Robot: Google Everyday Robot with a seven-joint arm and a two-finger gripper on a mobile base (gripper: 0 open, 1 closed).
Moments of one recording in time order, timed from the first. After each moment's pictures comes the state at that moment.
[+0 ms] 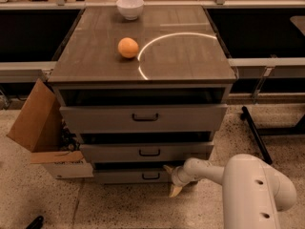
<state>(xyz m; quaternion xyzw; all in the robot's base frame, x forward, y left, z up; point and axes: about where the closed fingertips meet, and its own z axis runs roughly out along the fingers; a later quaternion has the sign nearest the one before) 0.603 -0.095 0.167 -0.76 0.60 0.08 0.25</state>
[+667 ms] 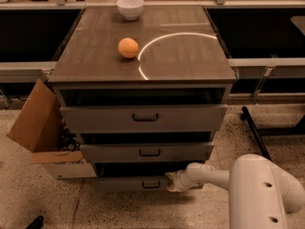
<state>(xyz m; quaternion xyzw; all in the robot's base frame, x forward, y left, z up) 0.582 -0.105 0.169 -0.76 0.60 0.07 0.24</state>
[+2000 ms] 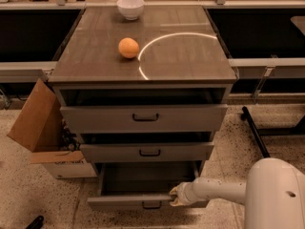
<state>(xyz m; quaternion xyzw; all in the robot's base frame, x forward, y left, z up) 0.521 -0.114 0.182 -0.74 0.62 0.08 0.26</state>
